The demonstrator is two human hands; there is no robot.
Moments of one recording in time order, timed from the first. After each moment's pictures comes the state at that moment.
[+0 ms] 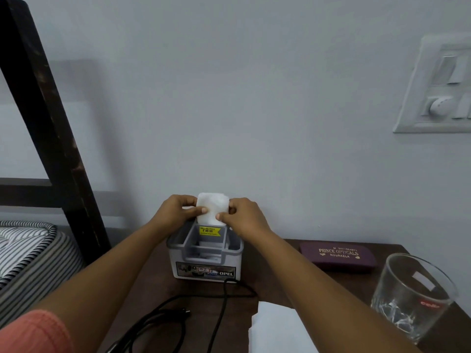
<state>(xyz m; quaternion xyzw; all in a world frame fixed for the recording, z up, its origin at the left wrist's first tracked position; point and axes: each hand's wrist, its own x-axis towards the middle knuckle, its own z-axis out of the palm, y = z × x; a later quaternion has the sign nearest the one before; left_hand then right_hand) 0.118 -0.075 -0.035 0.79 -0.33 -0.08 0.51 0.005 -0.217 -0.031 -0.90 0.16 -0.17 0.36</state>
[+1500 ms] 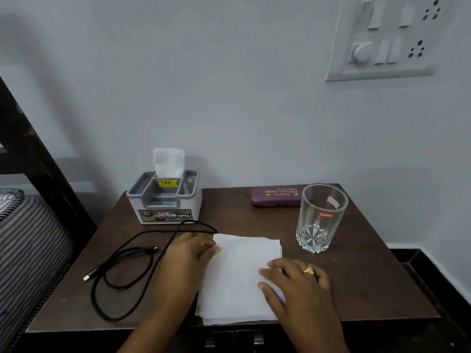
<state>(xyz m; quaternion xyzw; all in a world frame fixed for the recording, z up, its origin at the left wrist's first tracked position) -0.114 -0.068 -0.102 0.86 -0.36 0.08 0.36 -0.281 -0.201 -0.141 -0.92 0.22 -0.30 0.09</state>
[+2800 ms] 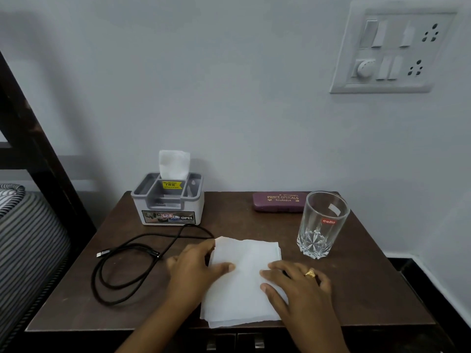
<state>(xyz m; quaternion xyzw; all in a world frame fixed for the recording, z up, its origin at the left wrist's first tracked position) -0.125 -0.070 -0.097 0.87 -0.32 -0.03 0.37 -0.278 -0.202 -0.136 -0.93 0.25 -0.26 0.10</state>
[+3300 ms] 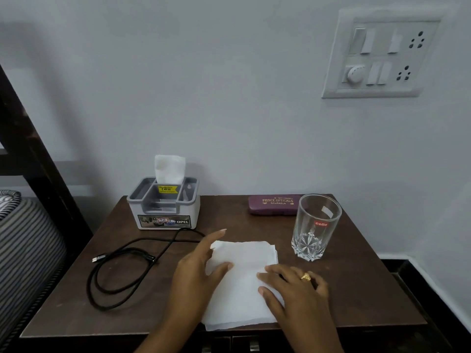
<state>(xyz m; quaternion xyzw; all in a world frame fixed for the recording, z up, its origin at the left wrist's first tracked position) -0.146 -0.071 -0.093 0.81 -0.35 0.02 0.46 -0.284 -0.201 -0.128 -0.94 0.25 -0.22 0.12</state>
